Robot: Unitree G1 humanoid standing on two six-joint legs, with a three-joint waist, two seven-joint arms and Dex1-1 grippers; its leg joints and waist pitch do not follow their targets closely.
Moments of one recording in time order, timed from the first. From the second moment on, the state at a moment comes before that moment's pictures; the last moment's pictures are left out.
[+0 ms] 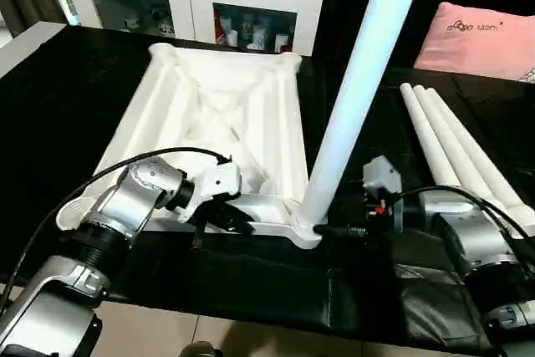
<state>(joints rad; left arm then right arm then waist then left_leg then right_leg) -0.63 0.49 -0.39 0.51 0.02 0.10 -1.41 -0.45 -0.44 0.17 0.51 0.20 0.01 1.33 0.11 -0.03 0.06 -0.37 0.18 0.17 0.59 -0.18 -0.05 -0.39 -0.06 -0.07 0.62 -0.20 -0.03</state>
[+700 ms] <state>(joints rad) -0.63 0.48 -0.40 0.52 0.02 0.08 -1.42 -0.47 -0.39 0.20 0.56 0.19 -0.02 1.35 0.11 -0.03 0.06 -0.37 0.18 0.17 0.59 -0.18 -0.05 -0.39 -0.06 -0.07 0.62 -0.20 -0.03</state>
